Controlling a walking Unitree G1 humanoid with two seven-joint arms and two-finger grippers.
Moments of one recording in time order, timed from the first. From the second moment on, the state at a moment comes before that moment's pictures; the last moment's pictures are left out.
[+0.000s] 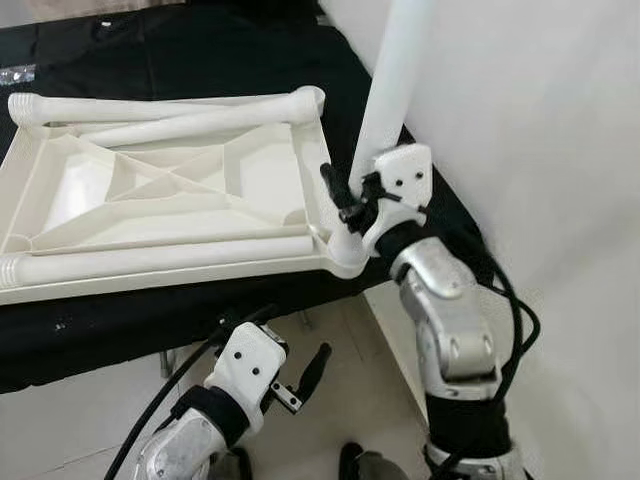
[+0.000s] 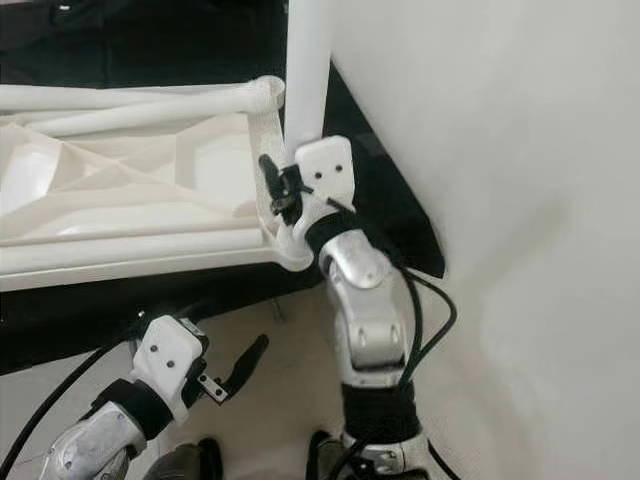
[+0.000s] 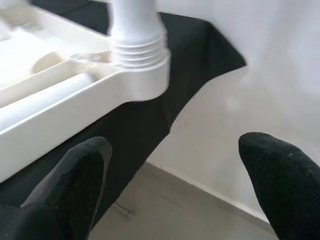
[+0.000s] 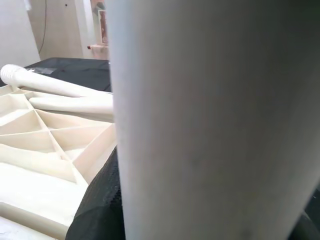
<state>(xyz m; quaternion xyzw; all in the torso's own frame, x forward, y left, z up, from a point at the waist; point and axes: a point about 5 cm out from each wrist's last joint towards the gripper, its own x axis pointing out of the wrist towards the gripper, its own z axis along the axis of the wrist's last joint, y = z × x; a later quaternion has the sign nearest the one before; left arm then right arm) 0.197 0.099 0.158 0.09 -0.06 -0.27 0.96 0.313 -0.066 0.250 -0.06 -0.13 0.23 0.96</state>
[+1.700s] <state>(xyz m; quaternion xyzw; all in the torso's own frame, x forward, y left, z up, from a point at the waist) 0.194 0.097 0.151 0.08 -0.05 -0.27 0.96 0.361 -0.114 0.280 -0.10 -0.10 0.61 0.78</state>
